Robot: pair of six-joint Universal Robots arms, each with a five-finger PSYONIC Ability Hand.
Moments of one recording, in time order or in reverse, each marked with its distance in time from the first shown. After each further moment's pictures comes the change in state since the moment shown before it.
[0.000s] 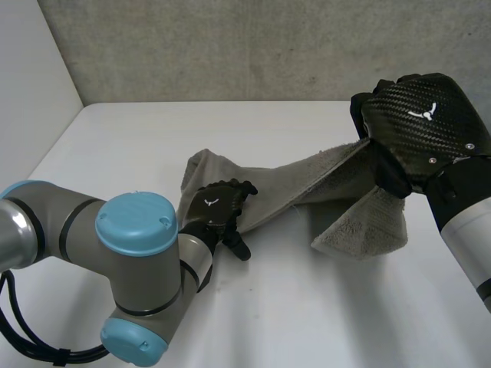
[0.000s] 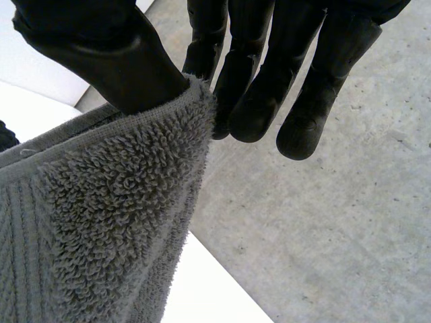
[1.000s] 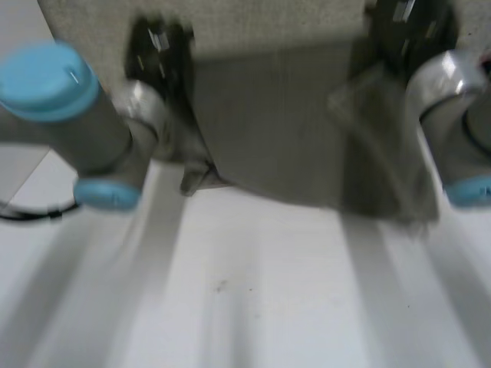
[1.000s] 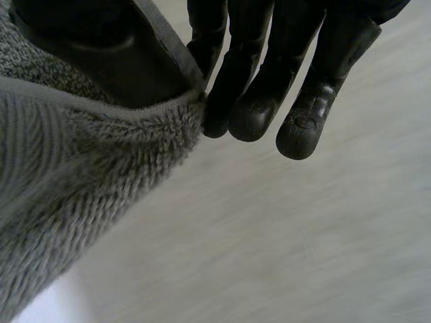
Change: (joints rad) left arm 0.204 0.016 0.531 0.074 0.024 0.593; right arm -0.124 0.534 -0.584 -0.281 -0.012 -0.410; left_hand 0.860 0.878 0.878 0.883 0.863; right_hand 0.000 0.018 0.004 0.000 0.020
